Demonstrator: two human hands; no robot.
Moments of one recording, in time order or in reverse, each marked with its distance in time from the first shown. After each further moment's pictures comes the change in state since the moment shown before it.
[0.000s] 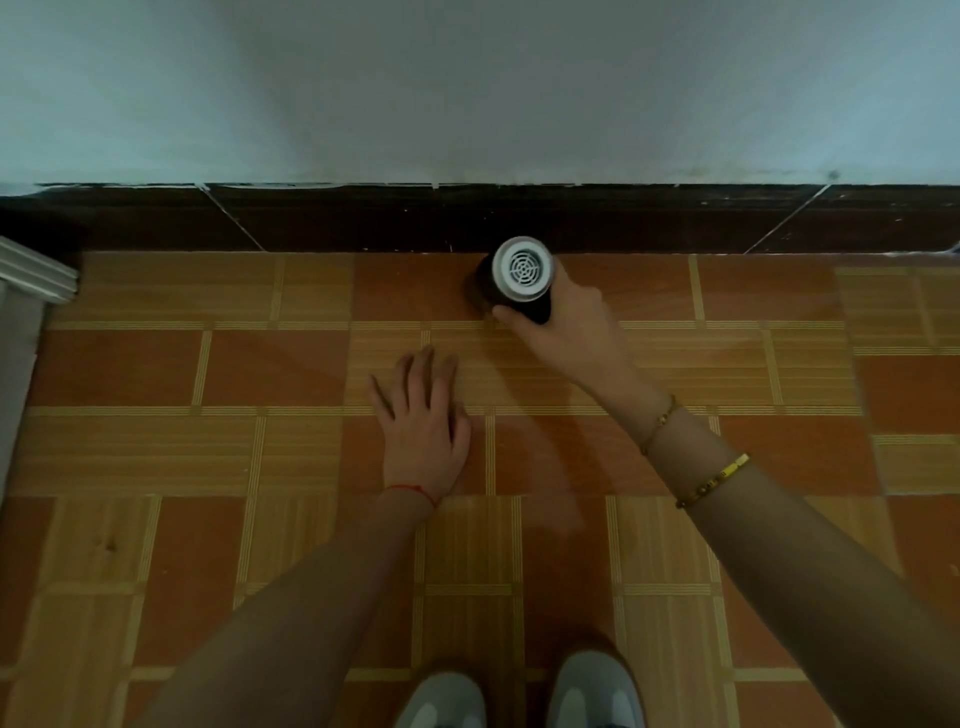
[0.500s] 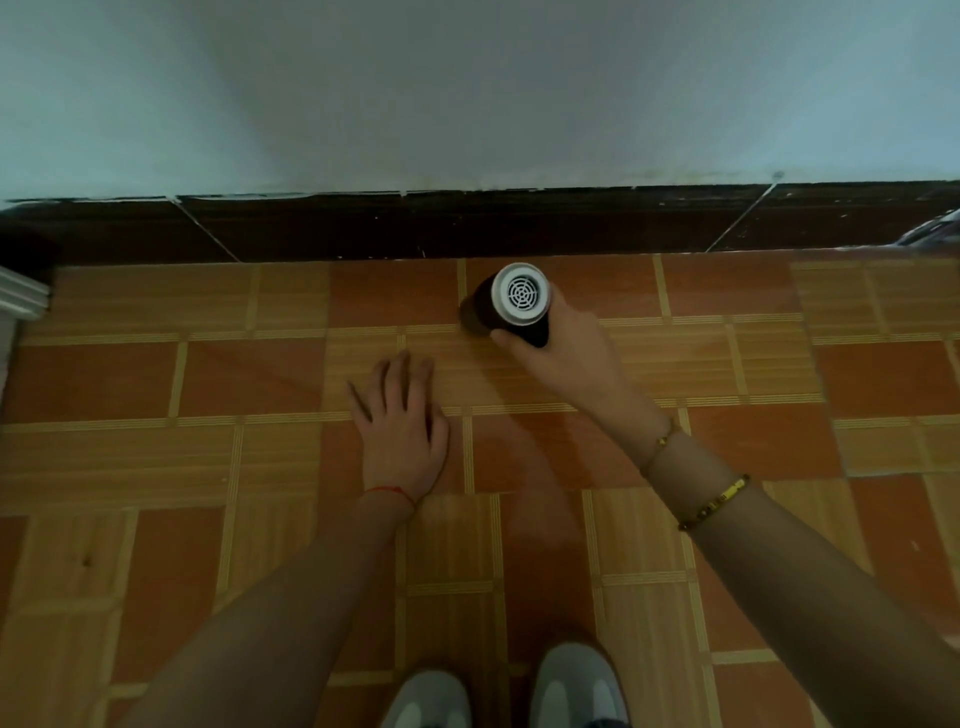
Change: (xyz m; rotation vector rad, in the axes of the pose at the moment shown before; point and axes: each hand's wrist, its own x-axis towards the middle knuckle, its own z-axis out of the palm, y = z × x) left_hand -0.001 0.002 0.000 -0.003 0.003 -0.016; right_hand -0.026 0.021 -0.010 0.014 0.006 0.034
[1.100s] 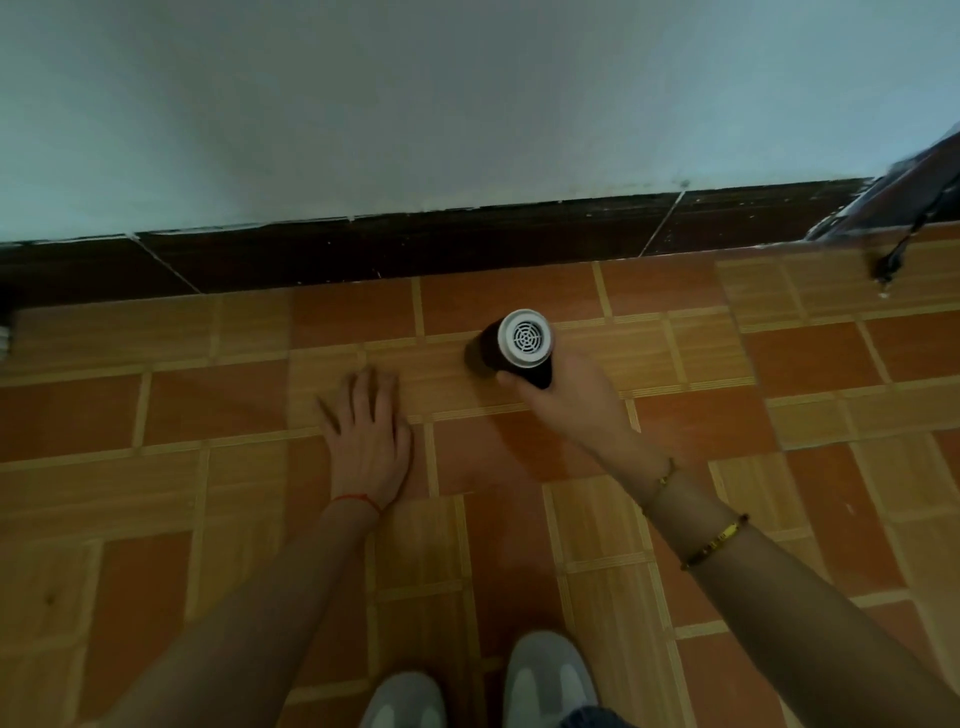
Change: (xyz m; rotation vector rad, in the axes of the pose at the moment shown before) left_hand 0.000 0.002 -0.001 0.075 -0.080 0.027; right_hand -0.055 0.038 -0.019 0.021 0.031 0.093
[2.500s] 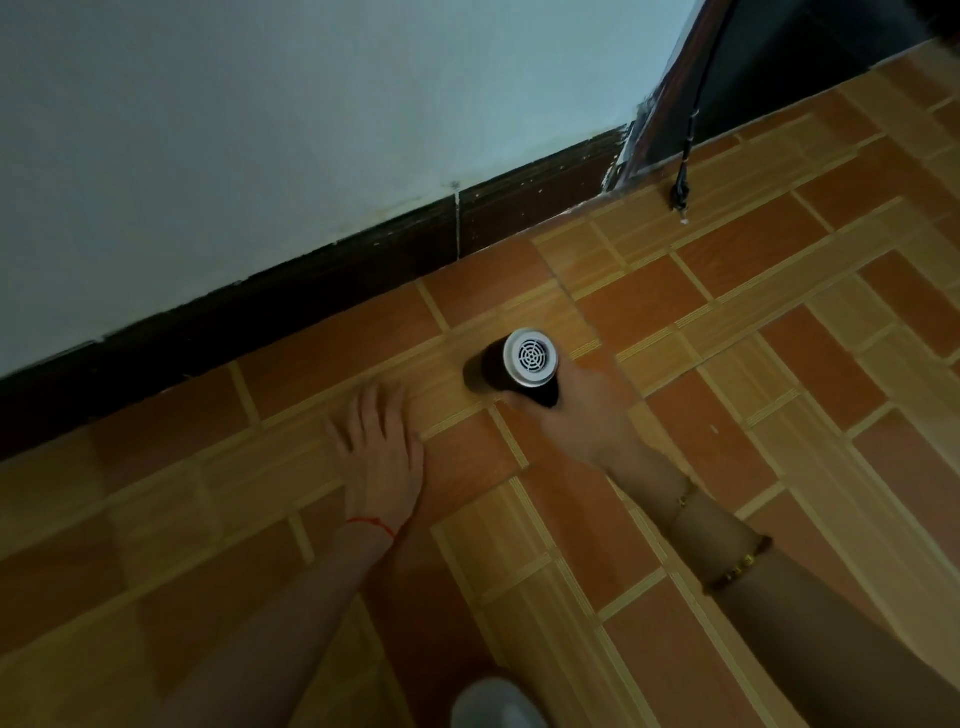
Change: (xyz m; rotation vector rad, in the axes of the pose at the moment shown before) left_hand 0.031 0.153 0.032 0.028 -0.052 0.371; right_hand -0.059 0.099 -0.091 0.100 0.179 0.255
